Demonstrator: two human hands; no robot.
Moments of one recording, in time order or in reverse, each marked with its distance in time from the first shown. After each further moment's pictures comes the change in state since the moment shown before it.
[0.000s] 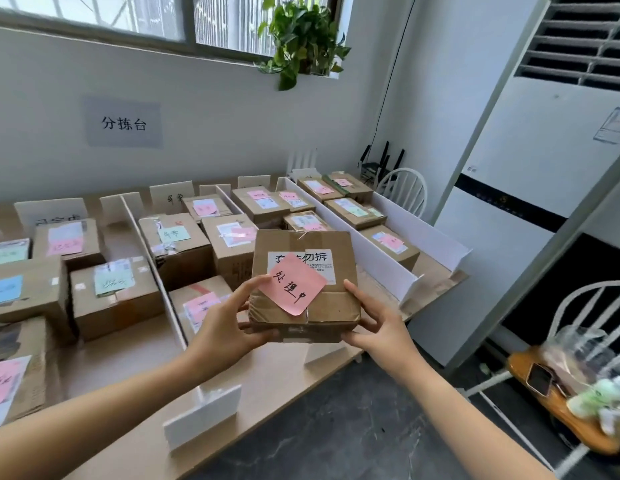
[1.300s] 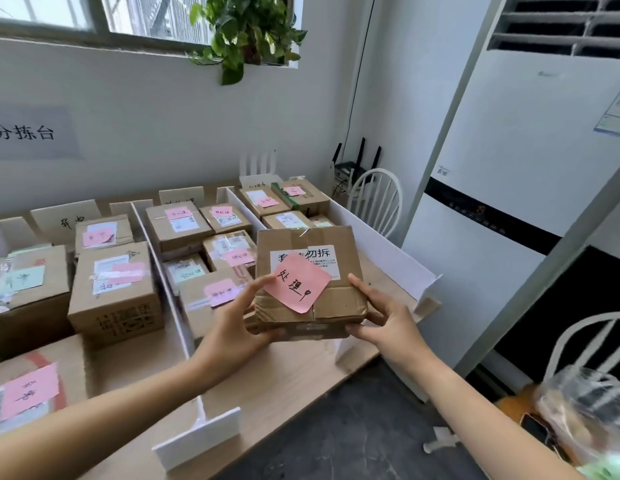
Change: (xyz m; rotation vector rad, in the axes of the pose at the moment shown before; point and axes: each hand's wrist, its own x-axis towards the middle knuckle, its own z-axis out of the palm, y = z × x) left_hand 0.241 0.037 0.260 -0.053 -0.016 -0.010; right_hand 0.186 0.105 -0.288 0.035 -0.025 -0.015
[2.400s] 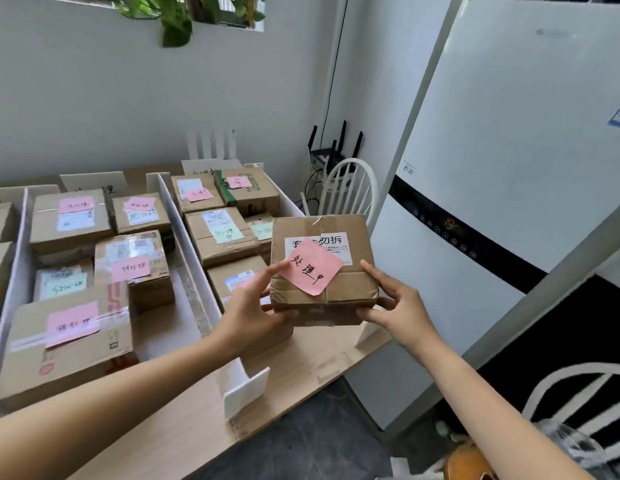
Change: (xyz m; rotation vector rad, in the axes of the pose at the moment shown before) left_hand 0.214 -0.011 0.234 -0.061 0.015 -0.078; right_hand 0.156 0.105 -0.247 -0.040 0.064 0.037
